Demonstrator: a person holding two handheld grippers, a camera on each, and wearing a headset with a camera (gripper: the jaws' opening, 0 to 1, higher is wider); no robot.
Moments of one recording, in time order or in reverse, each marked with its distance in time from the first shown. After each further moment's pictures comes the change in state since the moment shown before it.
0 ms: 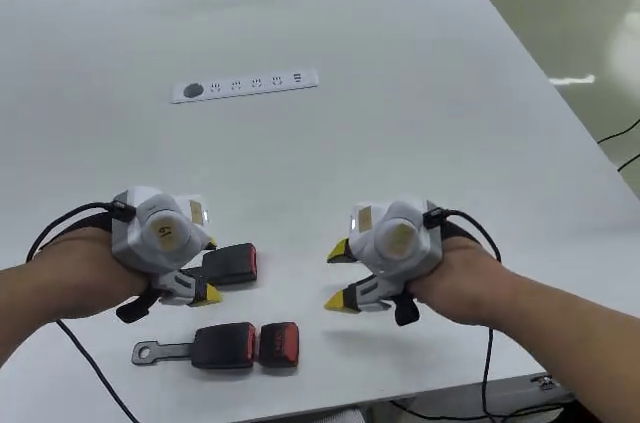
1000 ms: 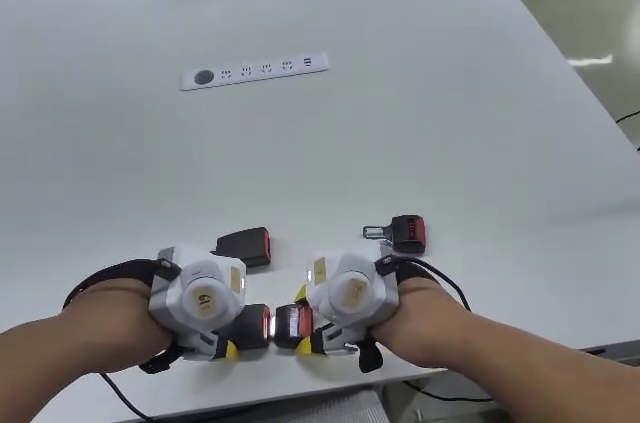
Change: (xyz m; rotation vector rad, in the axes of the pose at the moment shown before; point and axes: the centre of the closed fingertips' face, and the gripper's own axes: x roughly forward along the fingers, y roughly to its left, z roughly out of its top) left arm 0.026 -0.094 -0.029 0.090 0.097 -0.147; right arm 0.067 0.086 0.028 -0.052 -0.022 0.116
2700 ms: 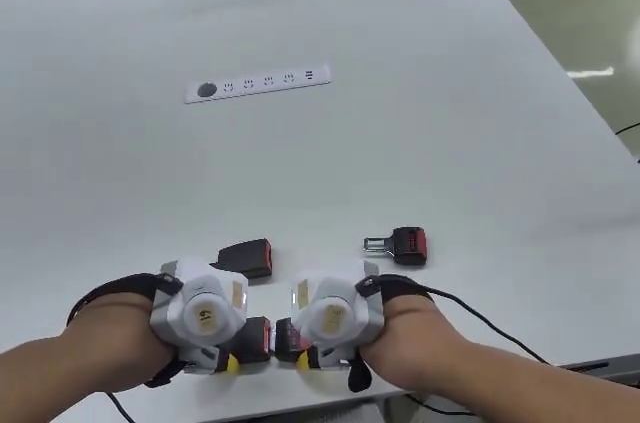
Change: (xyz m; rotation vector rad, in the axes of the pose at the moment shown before) left arm 0.001 -0.001 0.000 0.031 -0.004 -0.012; right arm 0.004 -0.001 -0.005 -0.042 0.087 -0.038
